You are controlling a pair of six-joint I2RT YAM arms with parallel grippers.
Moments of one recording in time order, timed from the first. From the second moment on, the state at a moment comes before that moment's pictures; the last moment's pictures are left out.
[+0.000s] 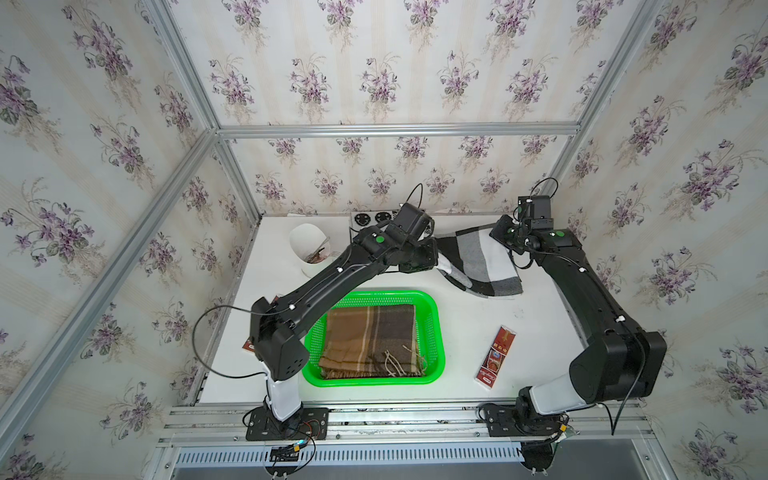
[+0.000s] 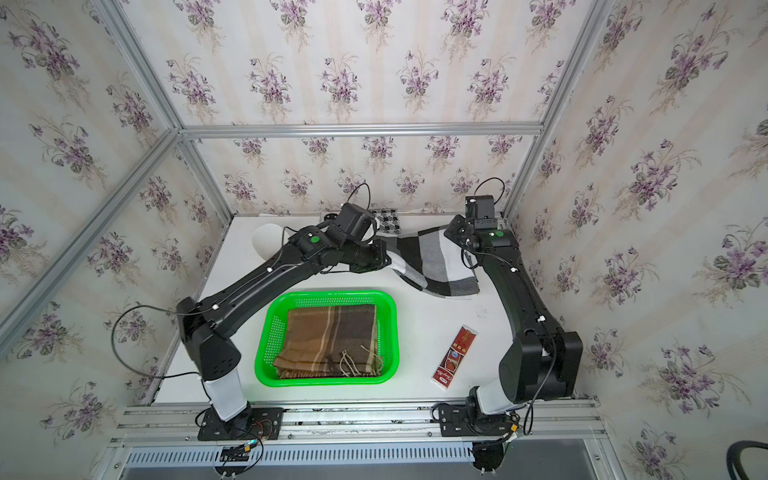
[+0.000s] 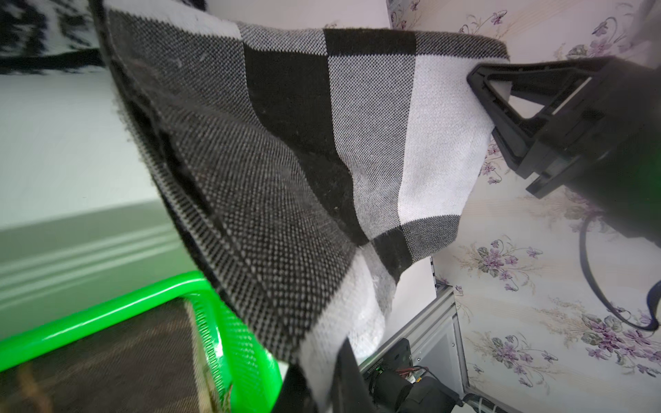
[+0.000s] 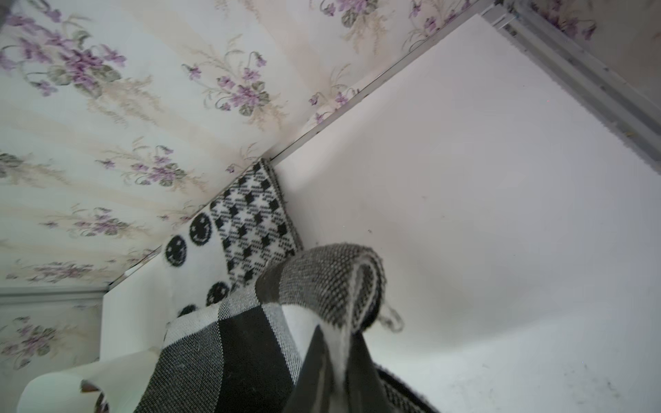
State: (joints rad) left arm -0.77 1.76 1.82 -0.87 0.15 -0.78; right arm 0.15 1.48 1.42 -0.66 -0.02 0.65
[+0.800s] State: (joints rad) left arm -0.77 0.88 1.03 -1.18 -0.22 -0.98; right arm 0.79 1.41 1.23 -0.65 0.03 0.95
